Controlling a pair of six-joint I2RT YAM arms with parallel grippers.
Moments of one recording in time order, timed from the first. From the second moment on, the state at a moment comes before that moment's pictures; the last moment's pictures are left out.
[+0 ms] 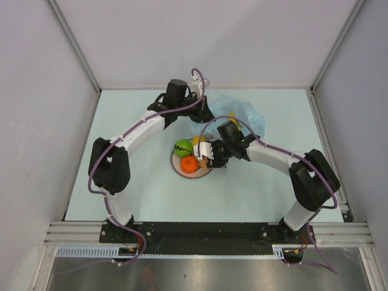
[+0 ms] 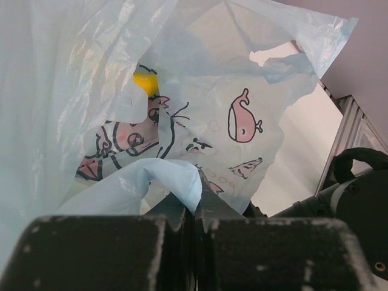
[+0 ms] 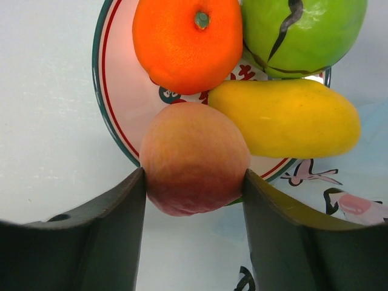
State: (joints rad) left arm -0.51 1.84 1.57 -0.25 0.62 -0.25; right arm 0.66 1.65 1.08 -0.35 -0.48 -1.04
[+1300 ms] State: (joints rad) left arm -0.50 1.92 1.62 -0.24 0.64 -0.28; right arm 0.44 1.57 1.09 -0.09 -0.20 -0.37
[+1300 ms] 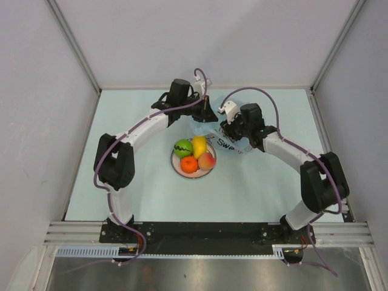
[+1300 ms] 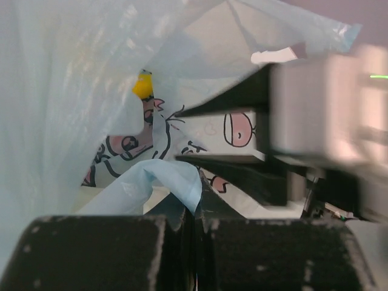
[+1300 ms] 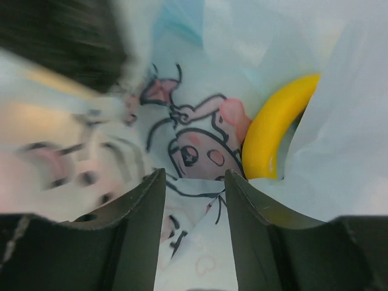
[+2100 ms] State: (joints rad) left arm -0.61 1.71 1.38 -0.40 0.53 0.13; right arm 0.29 1.43 0.88 -0.15 -0.20 -0.31
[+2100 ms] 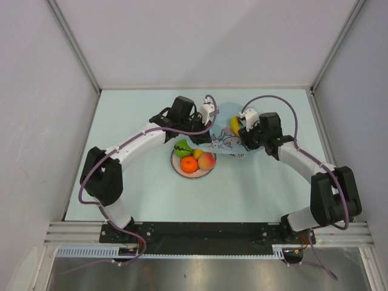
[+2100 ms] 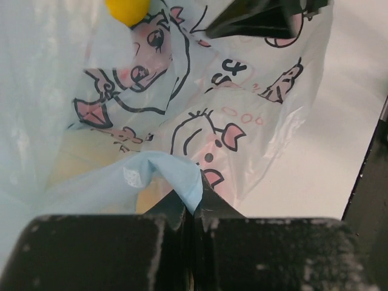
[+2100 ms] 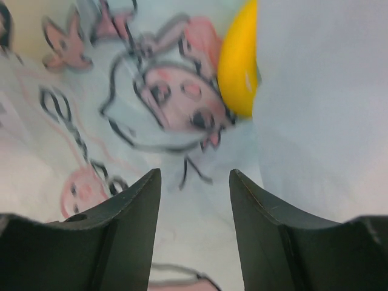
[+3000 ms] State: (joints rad) left arm -0.69 1.71 1.38 -0.49 0.37 0.35; right arm 0.28 1.94 1.19 0.03 -0.12 -0.31
